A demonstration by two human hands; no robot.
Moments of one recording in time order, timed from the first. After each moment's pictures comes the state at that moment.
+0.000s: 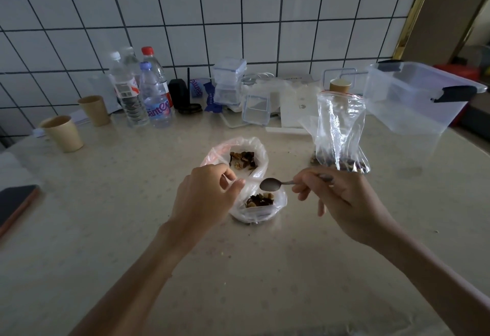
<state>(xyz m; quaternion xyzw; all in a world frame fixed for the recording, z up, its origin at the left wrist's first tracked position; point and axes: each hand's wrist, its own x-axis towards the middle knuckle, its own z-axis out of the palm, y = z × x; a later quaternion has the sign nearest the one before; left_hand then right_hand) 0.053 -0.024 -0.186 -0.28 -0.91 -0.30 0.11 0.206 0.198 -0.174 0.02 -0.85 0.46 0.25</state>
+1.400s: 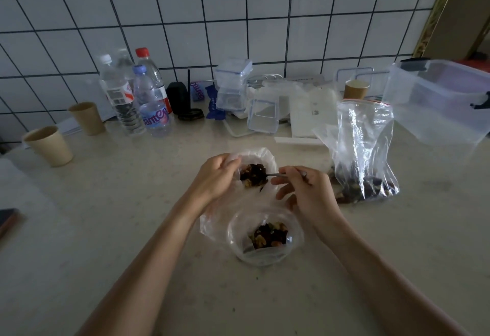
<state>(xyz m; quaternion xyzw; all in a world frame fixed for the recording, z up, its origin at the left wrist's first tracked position) -0.050 0.025 -0.196 -0.20 -0.83 -0.50 -0.11 0.082 0.188 -0.208 -0.20 -0.71 0.64 0.22</state>
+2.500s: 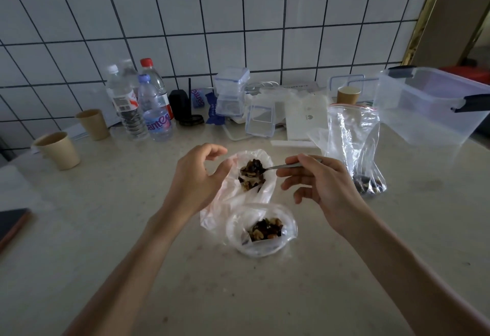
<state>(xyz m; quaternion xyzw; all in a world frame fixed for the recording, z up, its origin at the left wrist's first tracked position) -0.017 -0.013 -0.167 -0.29 -0.85 -0.43 0.11 0.122 0.197 -0.157 -0.14 -0.60 0.76 0.18</state>
